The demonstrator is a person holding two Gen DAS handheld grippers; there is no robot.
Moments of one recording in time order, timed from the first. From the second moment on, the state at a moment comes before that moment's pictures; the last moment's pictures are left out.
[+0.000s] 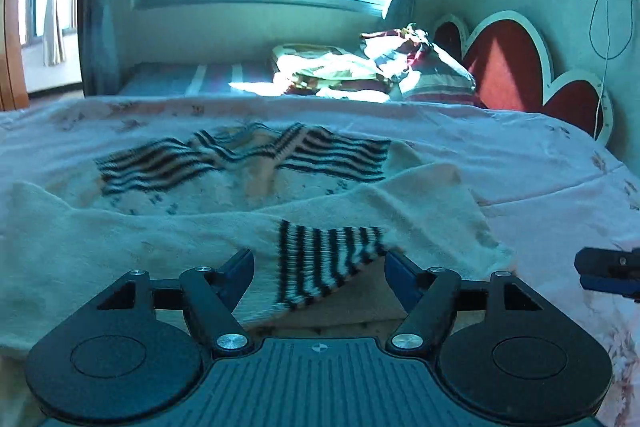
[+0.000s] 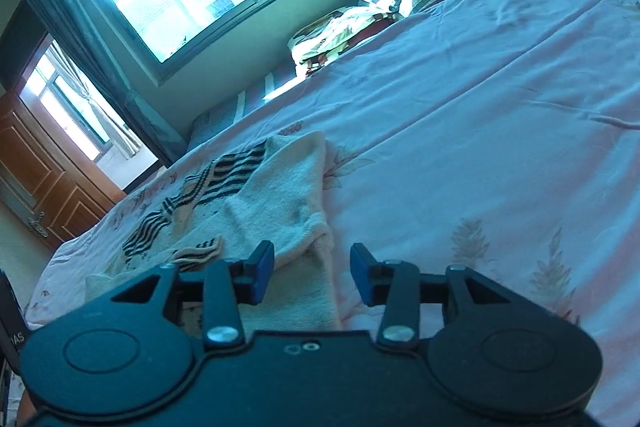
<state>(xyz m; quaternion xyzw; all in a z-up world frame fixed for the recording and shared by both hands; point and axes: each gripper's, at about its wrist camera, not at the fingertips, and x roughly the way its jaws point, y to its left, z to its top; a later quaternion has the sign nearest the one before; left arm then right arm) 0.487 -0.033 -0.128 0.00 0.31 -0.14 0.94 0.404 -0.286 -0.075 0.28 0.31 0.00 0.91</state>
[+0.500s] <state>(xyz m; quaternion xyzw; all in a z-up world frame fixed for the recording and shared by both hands) 0.458 0.142 -0.159 -0.01 0.34 0.01 0.94 0.494 -0.200 -0.112 0.35 0.38 0.07 0.86</state>
